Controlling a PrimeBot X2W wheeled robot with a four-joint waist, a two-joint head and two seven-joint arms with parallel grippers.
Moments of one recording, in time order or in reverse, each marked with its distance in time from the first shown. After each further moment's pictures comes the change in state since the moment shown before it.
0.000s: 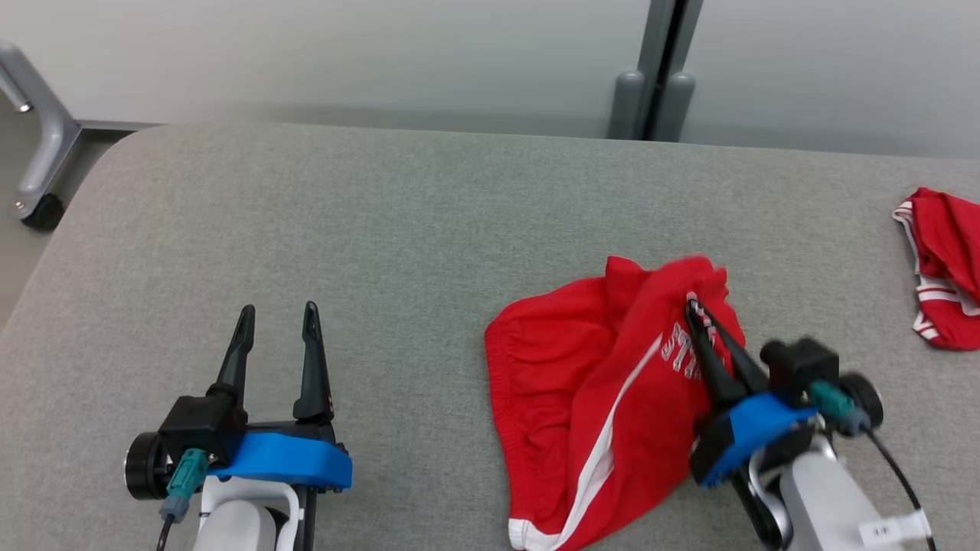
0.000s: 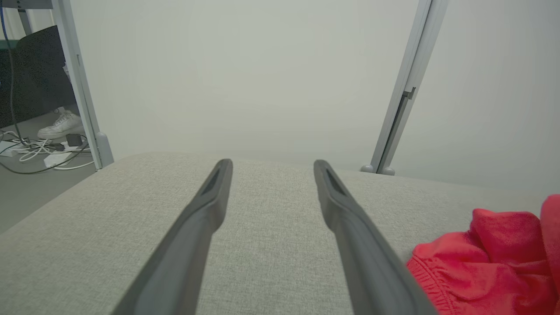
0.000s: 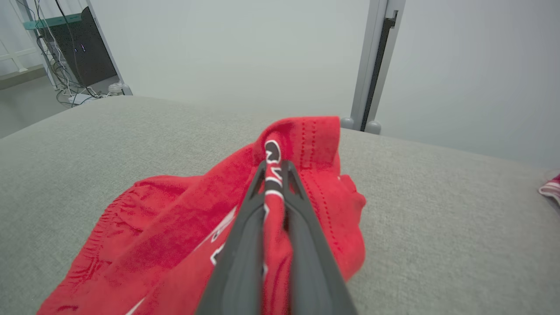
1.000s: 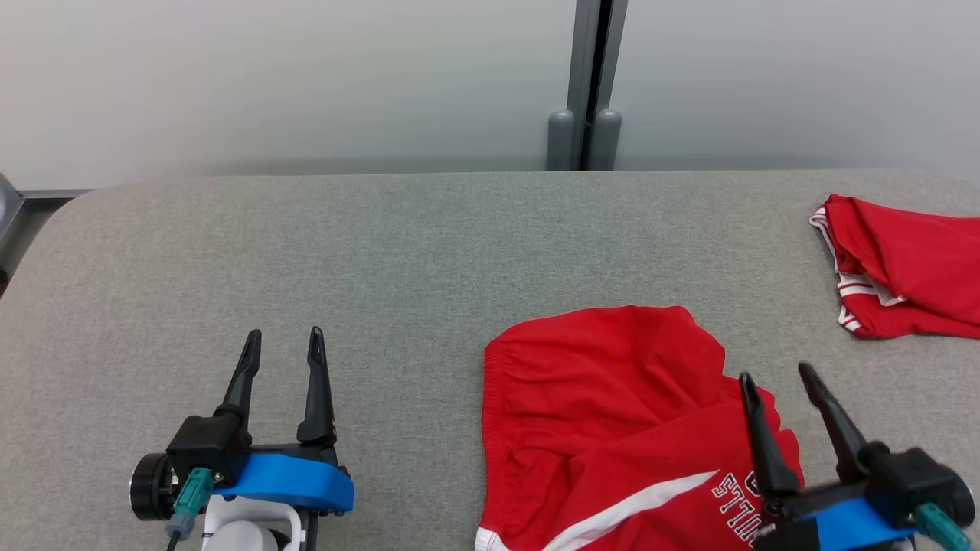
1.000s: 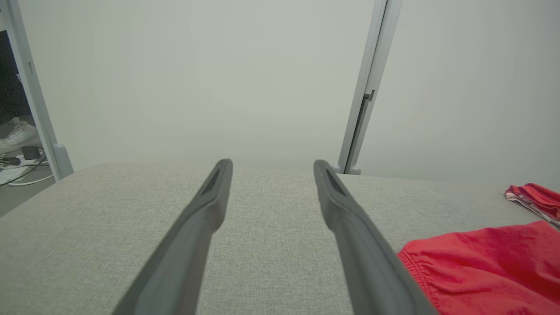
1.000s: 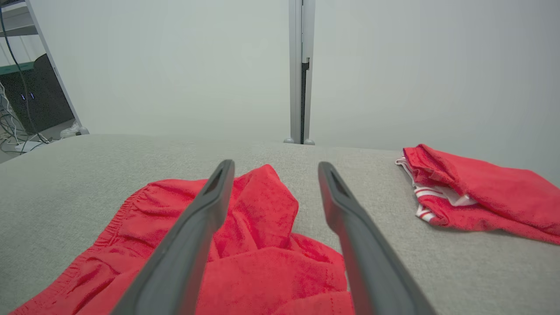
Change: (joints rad) left arm 0.043 -0.001 0.000 0.011 0.011 -0.014 0.000; right arm 0.397 -0.026 -0.106 -0.396 0.023 0.000 -0.054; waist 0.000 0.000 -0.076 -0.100
